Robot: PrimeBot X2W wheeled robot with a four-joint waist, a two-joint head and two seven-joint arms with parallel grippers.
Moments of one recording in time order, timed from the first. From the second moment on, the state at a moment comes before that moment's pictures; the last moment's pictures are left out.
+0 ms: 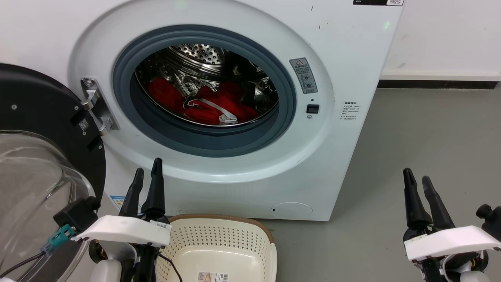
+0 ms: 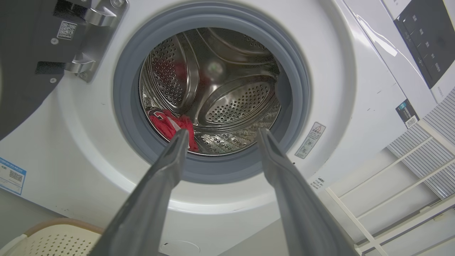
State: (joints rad) left arm -0.13 0.05 0.01 0.16 -0.78 -0.13 -0.09; right arm -0.04 -0.05 -0.04 0.10 0.70 0.13 -0.09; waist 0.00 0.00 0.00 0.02
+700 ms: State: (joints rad) left arm -0.15 0.05 0.00 0.17 -0.50 -0.13 -0.15; right arm -0.03 -0.05 -0.03 0.08 0.43 0.13 -0.15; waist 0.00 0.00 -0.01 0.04
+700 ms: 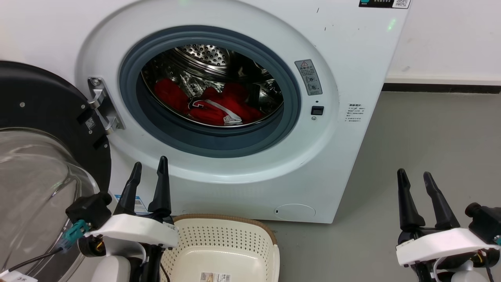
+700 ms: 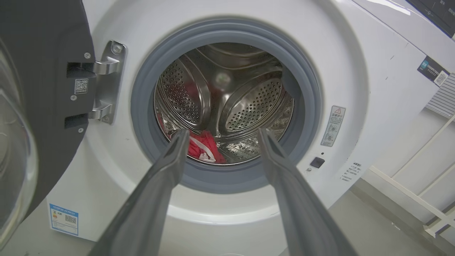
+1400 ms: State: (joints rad) left arm -0.16 0.07 -0.03 0.21 -0.27 -0.12 -0.20; right arm -0.01 -0.05 -0.03 0.07 0.19 0.13 -0.16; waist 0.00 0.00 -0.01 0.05
